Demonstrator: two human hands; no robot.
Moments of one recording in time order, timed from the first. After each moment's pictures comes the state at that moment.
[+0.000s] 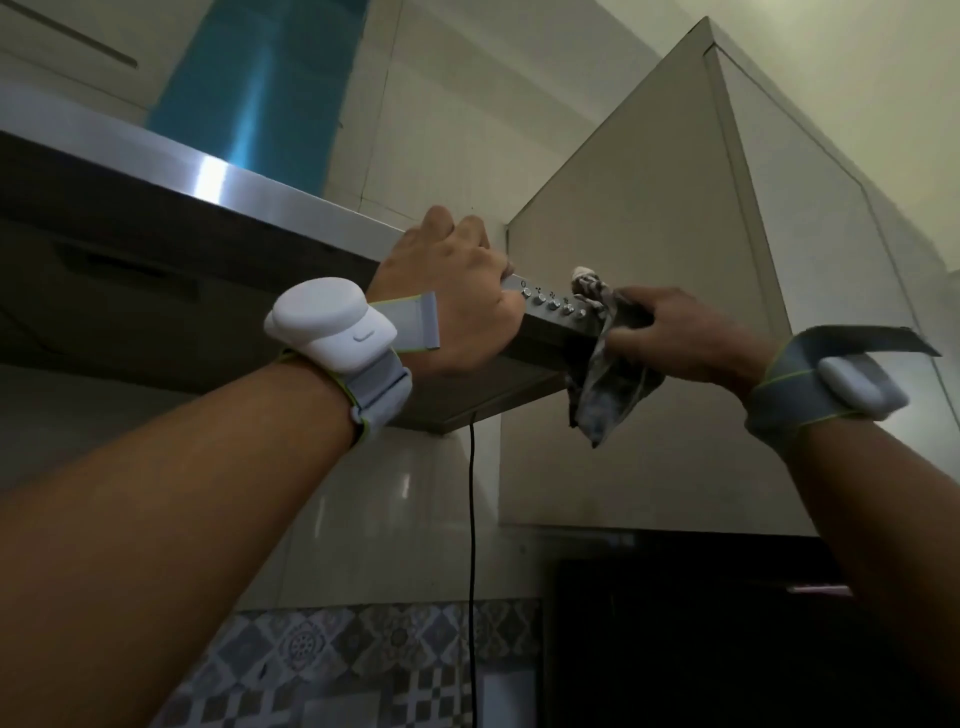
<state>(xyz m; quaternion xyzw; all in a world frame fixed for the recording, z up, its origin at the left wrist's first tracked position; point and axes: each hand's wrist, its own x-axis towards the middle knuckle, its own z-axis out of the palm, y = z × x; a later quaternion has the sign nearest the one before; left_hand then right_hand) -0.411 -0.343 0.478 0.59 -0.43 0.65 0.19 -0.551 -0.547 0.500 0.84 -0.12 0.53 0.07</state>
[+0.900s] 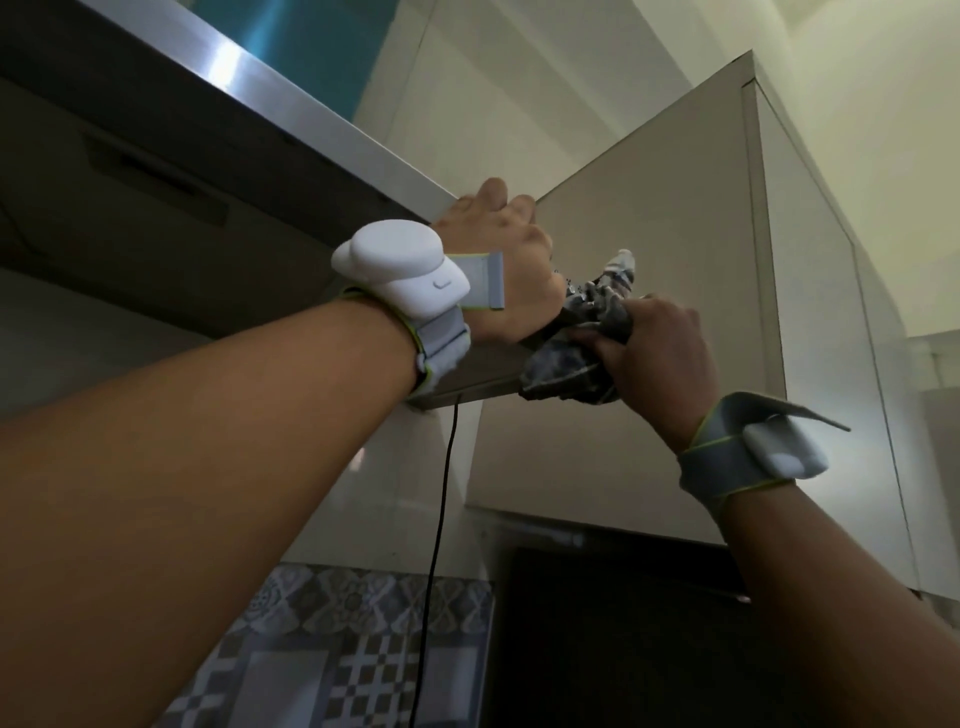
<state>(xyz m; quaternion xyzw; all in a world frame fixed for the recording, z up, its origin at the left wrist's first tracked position) -0.394 -0.354 0.485 0.54 -0.44 0.67 0.25 -0.515 -0.514 0.467 0.69 -0.12 0.67 0.25</state>
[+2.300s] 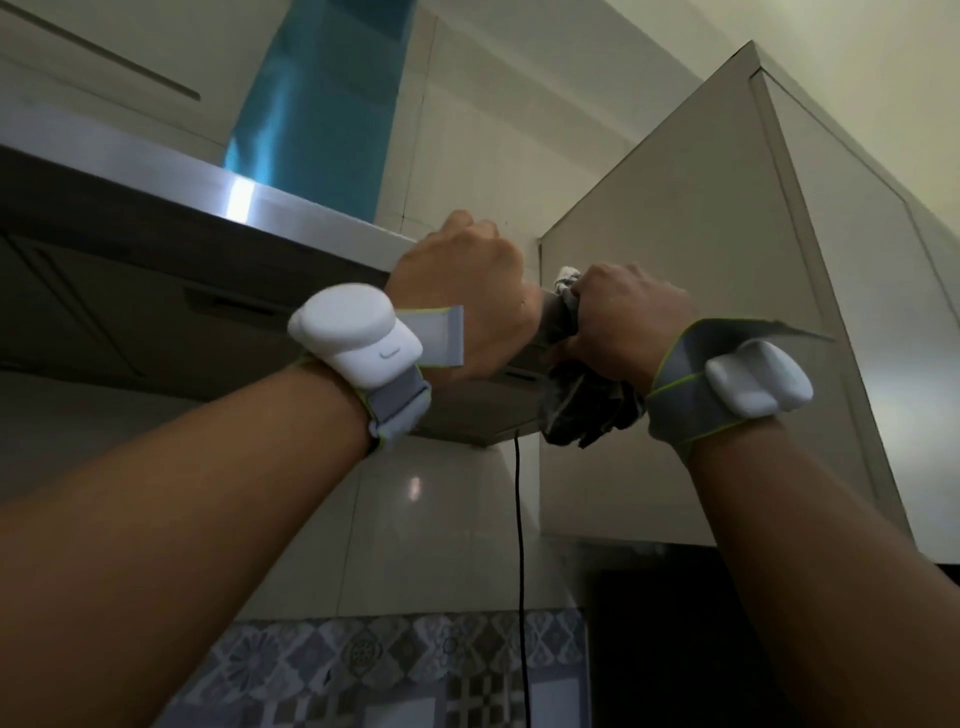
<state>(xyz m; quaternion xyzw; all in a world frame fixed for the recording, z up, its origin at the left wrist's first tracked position) -0.382 -0.284 0.489 0.54 -0.43 0.67 0.28 -0.484 -0.407 0.500 0.73 -0.24 0.58 0.27</state>
